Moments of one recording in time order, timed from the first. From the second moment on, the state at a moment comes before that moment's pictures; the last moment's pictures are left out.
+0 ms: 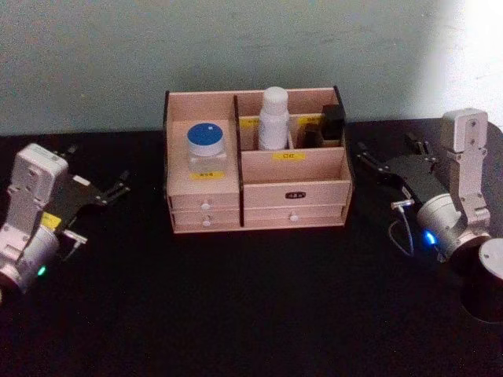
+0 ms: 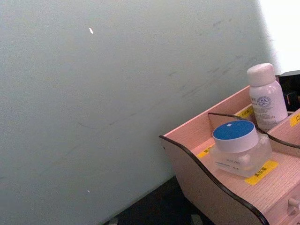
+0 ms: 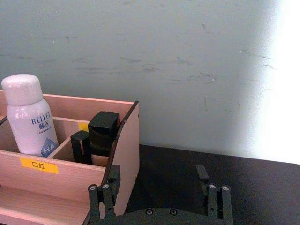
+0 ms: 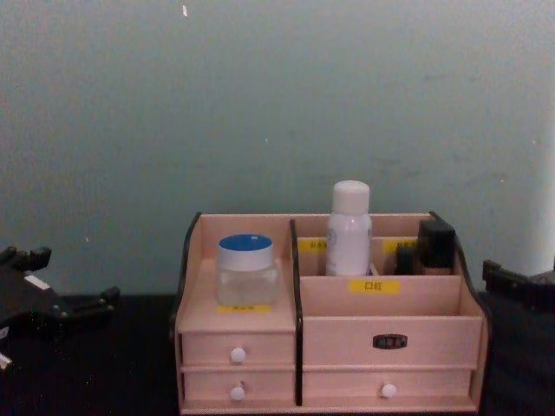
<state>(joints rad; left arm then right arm) -0.20 0.60 0.45 -1.41 -0.25 -0.12 0.03 0.22 0.25 -0.20 -1.32 0.23 -0.01 0.08</state>
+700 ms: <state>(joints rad) -0.20 0.60 0.45 -1.41 -0.25 -0.12 0.03 0.22 0.25 -0.20 -1.32 0.23 -0.01 0.08</state>
